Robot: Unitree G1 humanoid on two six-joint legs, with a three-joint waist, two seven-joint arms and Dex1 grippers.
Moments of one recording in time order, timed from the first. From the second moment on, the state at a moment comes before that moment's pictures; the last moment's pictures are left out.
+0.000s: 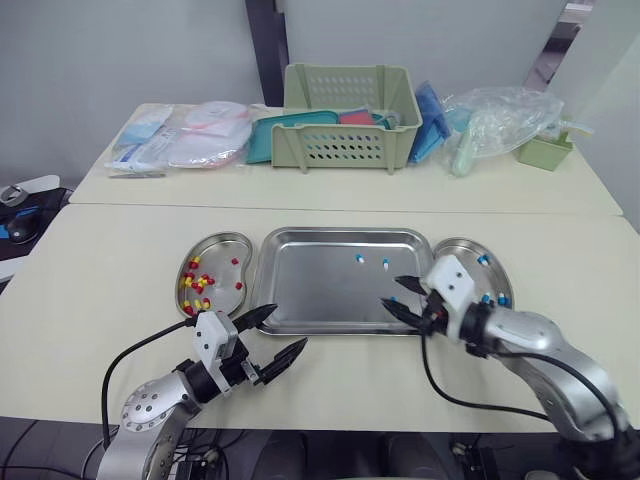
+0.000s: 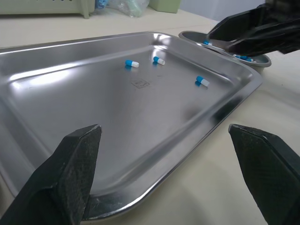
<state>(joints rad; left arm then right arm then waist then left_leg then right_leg) 0.25 0.44 0.07 -0.30 -0.44 0.08 -0.86 -0.19 -0.54 0.19 -0.54 0.30 0.70 0.50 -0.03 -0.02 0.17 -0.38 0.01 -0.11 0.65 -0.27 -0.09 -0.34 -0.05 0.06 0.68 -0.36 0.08</state>
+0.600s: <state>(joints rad) 0.22 0.44 0.04 -0.32 -0.44 0.11 -0.83 -0.55 -0.22 0.35 -0.05 0.06 0.75 0.32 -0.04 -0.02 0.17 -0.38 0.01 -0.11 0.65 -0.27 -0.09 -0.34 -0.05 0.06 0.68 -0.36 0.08</state>
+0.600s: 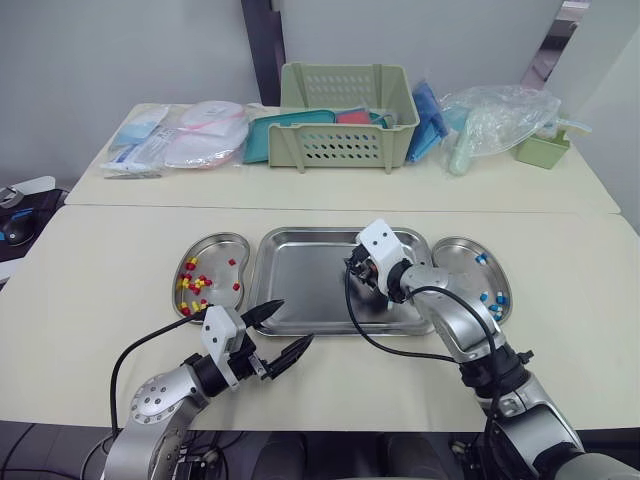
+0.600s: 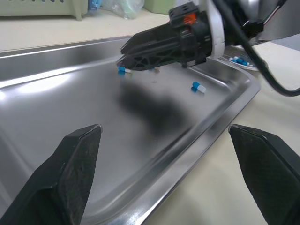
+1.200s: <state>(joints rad) 0.23 0.44 0.04 -0.32 -0.44 0.11 -0.82 -0.58 -0.18 0.29 0.05 0.03 0.74 0.34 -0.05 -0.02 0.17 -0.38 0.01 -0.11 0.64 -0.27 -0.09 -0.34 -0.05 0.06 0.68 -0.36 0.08</state>
